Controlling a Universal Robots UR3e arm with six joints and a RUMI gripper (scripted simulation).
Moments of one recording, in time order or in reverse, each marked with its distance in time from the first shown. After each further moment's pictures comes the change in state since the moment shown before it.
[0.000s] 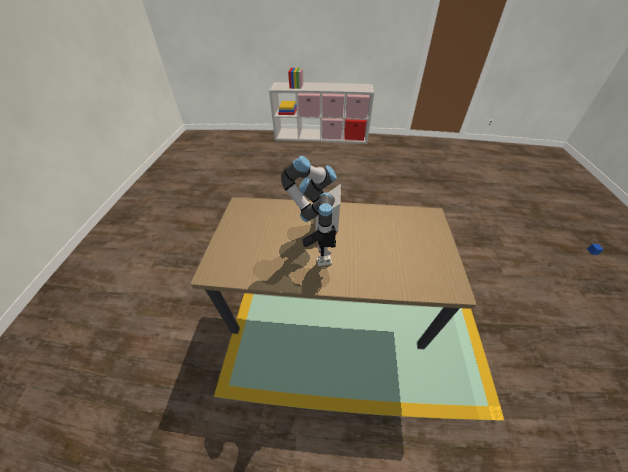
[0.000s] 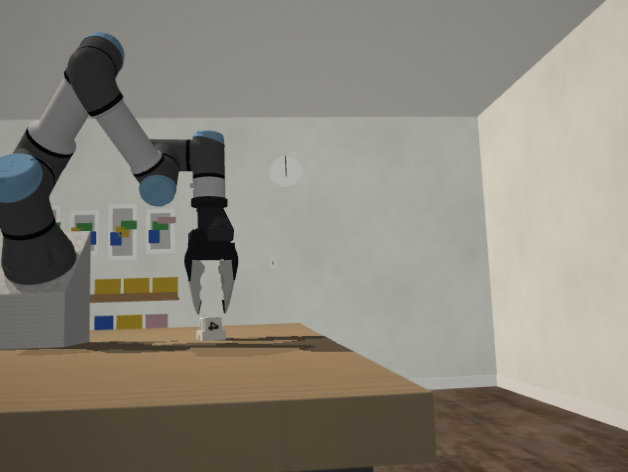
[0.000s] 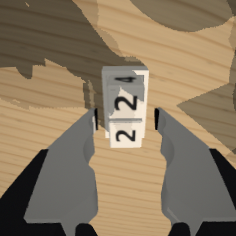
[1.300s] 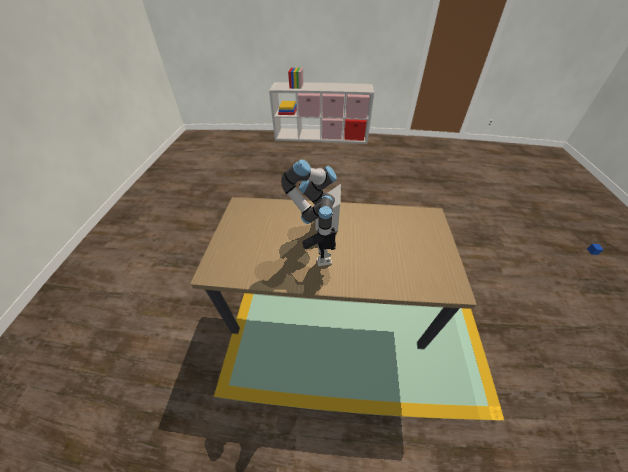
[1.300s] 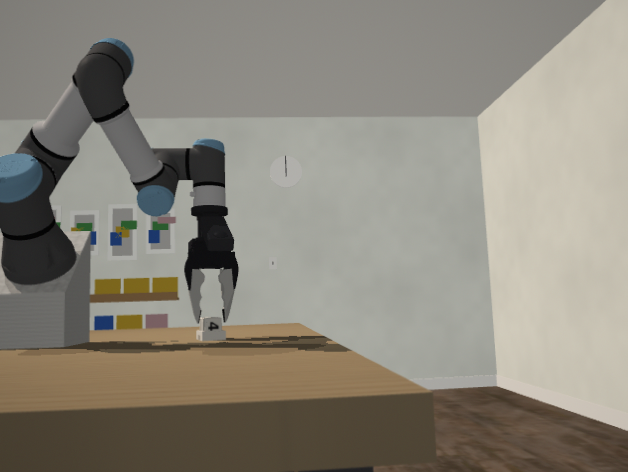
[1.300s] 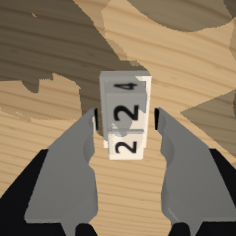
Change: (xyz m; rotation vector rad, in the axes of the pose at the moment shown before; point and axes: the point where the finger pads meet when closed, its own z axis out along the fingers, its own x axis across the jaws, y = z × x) arm 0.000 0.000 0.017 0.000 0.002 0.000
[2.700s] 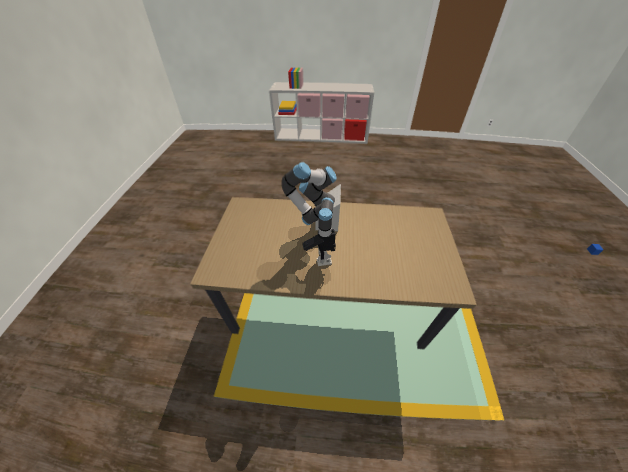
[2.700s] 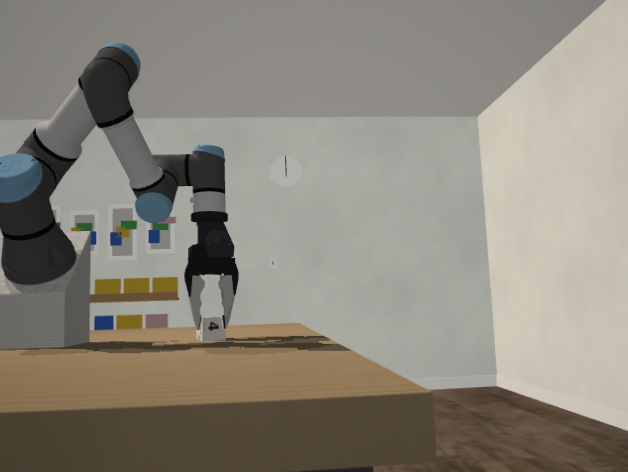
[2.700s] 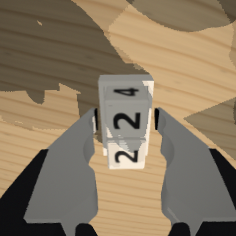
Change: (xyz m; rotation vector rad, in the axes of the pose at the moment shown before) arm 0.000 0.000 0.012 0.000 -0.002 0.000
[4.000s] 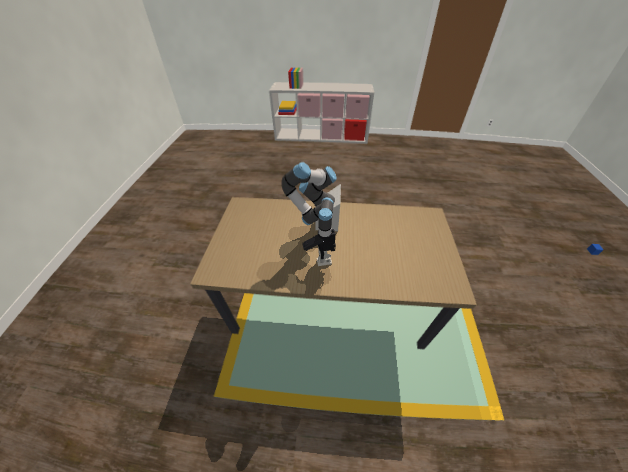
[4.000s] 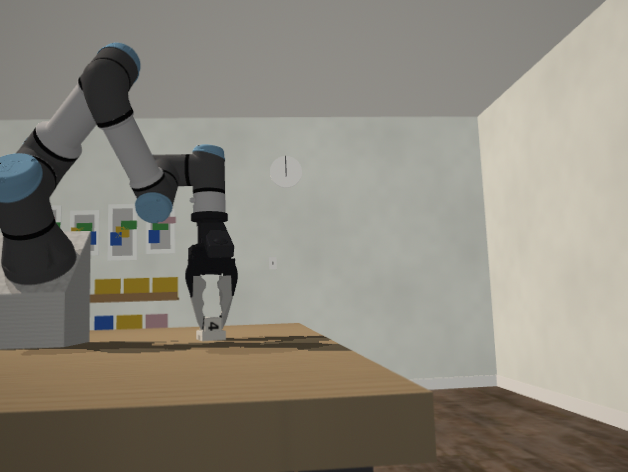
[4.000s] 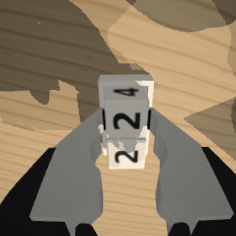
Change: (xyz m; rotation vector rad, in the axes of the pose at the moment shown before) arm 0.000 0.000 0.000 0.000 0.000 0.000
